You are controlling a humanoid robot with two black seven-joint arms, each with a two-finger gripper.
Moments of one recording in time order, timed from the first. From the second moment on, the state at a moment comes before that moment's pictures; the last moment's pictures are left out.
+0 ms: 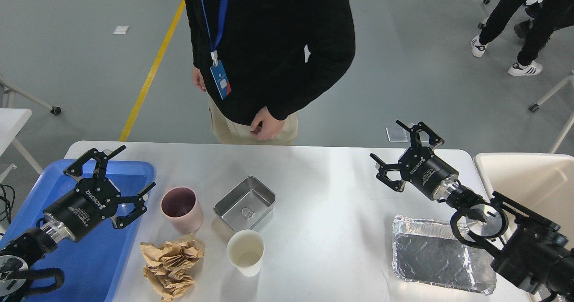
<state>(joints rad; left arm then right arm) 0.00 0.42 -1.38 -1.30 0.14 -0.51 0.25 0.56 -0.38 0.63 0.86 0.22 0.53 0.13</state>
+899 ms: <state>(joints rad) 0.00 0.41 -1.44 -1.29 0.14 -0.40 0.24 0.55 -0.38 0.63 0.86 0.20 0.53 0.13</state>
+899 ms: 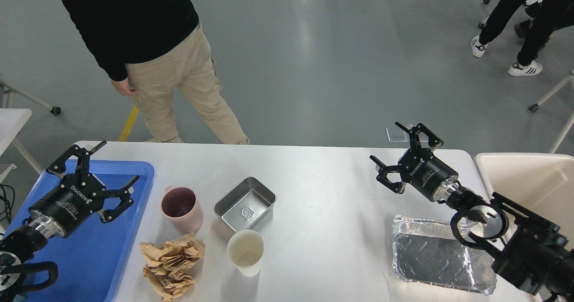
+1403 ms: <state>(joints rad) 0.03 0.39 -1.53 -1.28 0.15 -0.35 0.21 0.55 -0.37 0.63 0.86 0.19 0.53 0.13</state>
